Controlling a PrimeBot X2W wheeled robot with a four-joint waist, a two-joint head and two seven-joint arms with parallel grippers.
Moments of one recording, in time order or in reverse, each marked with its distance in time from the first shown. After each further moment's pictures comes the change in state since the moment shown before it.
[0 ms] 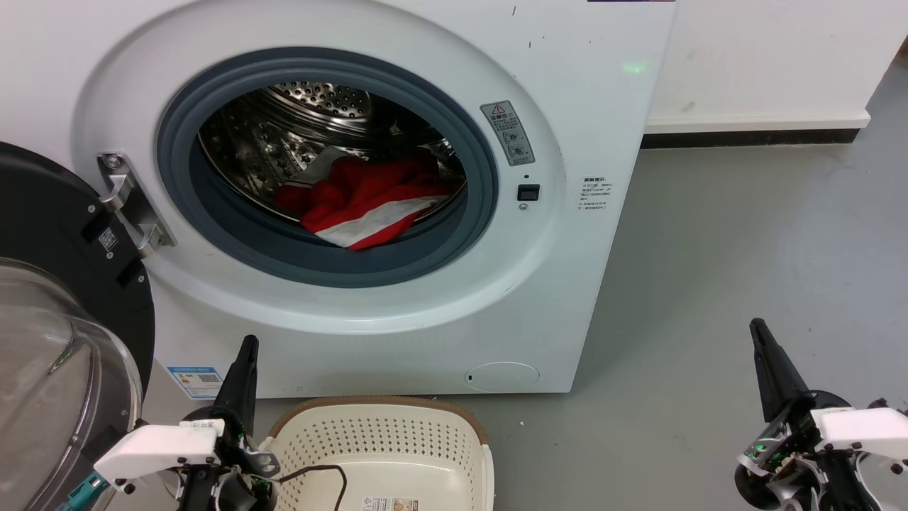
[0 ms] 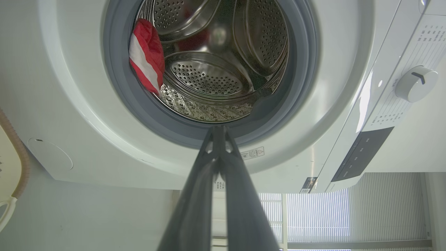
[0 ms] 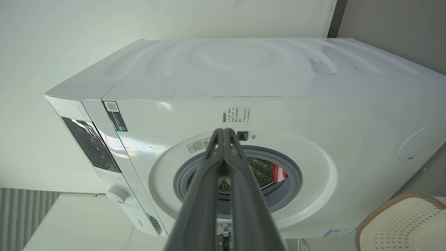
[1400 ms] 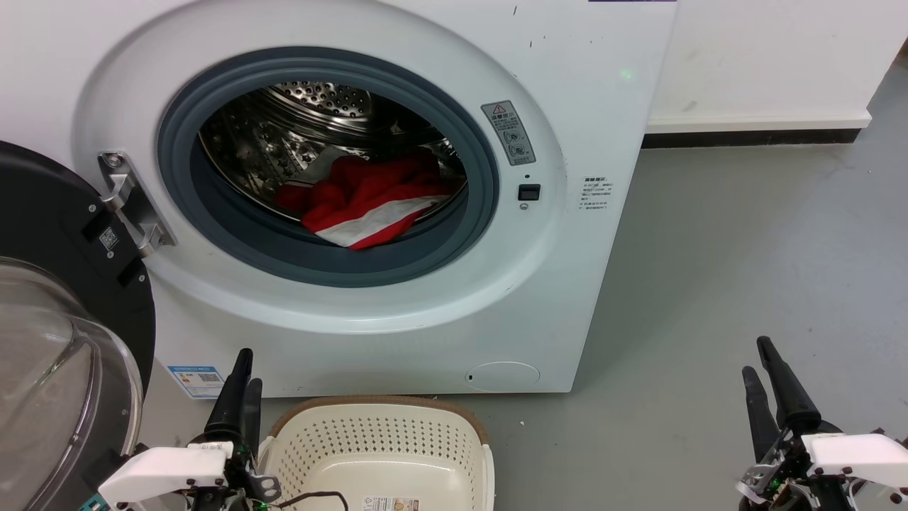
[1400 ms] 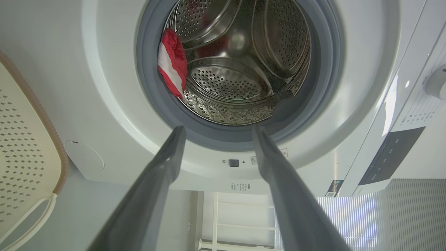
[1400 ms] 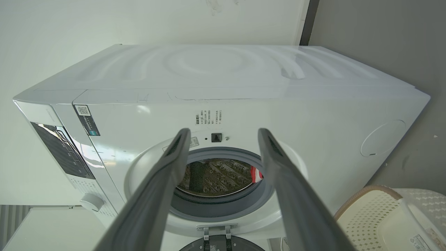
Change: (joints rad) left arm 0.044 -0.005 -0.005 0.025 0.045 0.000 -0.031; right arm 0.044 0.001 0.004 0.037 -0.024 0.000 -0.028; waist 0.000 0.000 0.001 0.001
